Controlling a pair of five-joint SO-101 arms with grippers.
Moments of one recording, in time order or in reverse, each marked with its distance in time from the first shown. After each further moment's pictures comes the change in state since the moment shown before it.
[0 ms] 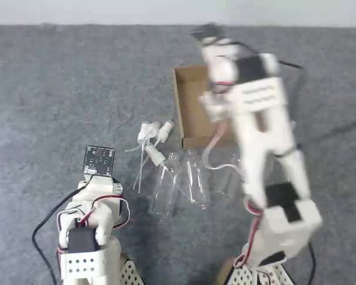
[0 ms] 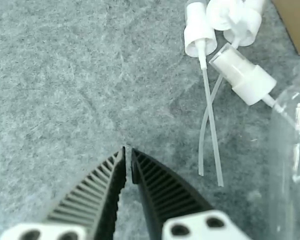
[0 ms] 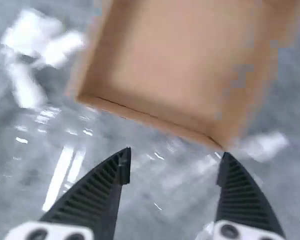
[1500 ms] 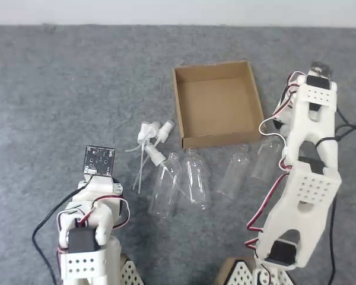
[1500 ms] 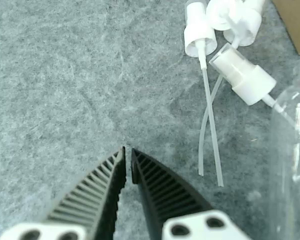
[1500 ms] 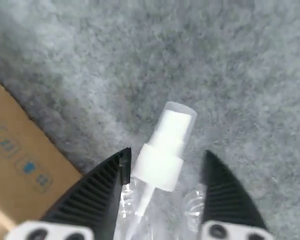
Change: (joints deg) left arm 0.0 0.0 0.0 0.0 0.0; right arm 27.7 27.9 4.4 -22.9 -28.7
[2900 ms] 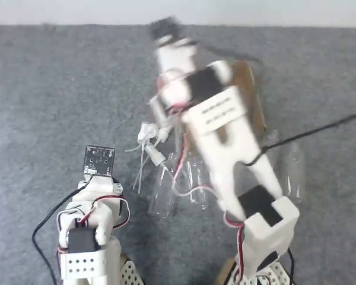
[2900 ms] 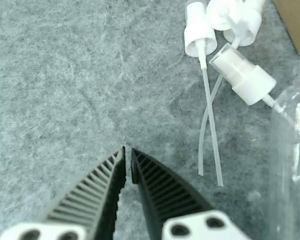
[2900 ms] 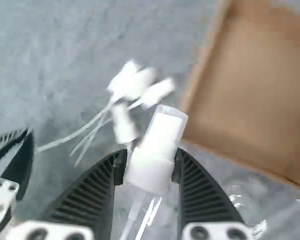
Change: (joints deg) left arm 0.0 0.0 0.0 0.0 0.0; right arm -47.5 -24.3 -14.4 22.0 10.3
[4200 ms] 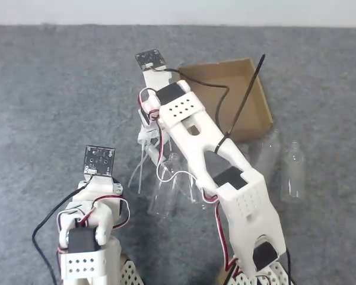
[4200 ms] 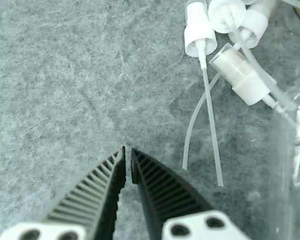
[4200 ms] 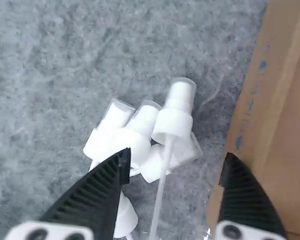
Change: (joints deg) left arm 0.0 0.0 0.0 0.0 0.0; right arm -0.2 23.2 6.8 -26.6 -6.3
